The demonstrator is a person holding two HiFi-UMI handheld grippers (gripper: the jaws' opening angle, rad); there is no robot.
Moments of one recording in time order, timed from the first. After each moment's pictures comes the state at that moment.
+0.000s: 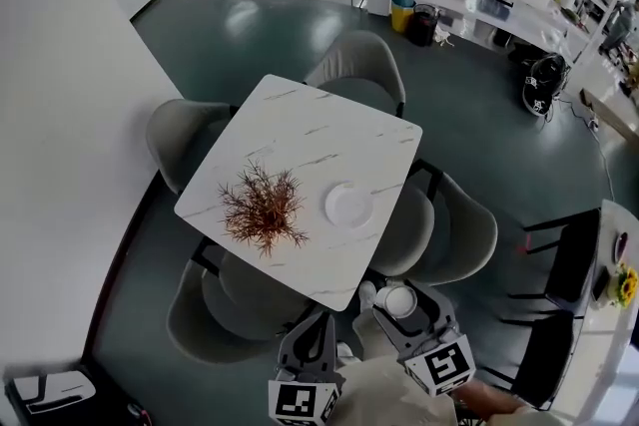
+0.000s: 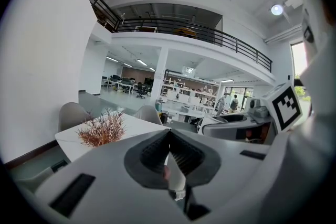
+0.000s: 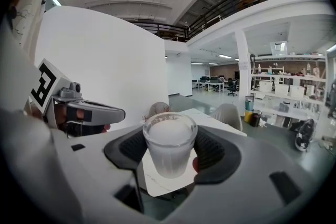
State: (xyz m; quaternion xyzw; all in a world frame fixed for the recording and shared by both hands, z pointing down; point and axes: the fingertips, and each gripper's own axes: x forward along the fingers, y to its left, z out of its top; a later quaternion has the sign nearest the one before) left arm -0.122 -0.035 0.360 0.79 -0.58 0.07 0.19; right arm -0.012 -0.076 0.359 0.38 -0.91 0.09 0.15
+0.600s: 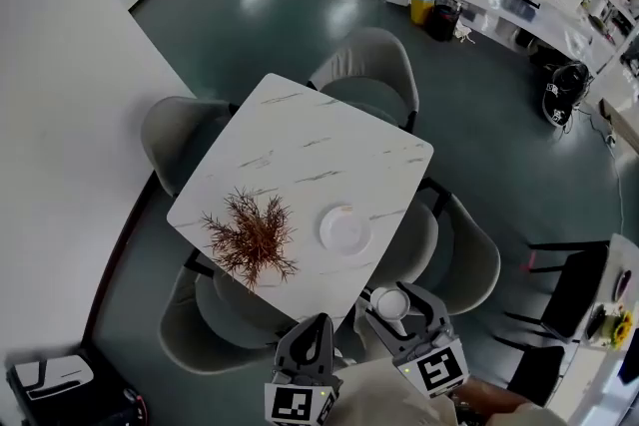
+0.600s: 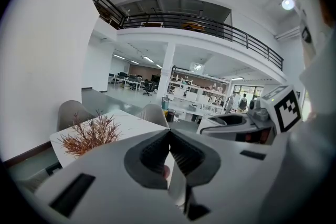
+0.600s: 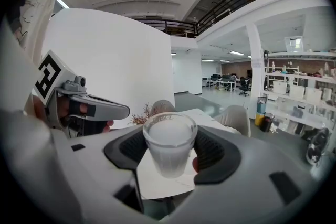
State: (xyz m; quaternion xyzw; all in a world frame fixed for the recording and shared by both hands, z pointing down) left arm -0.100 -0.145 0.356 0.76 -0.62 0.06 0.20; right arm -0.011 -0.180 0.368 0.30 -0.93 0.08 0.18
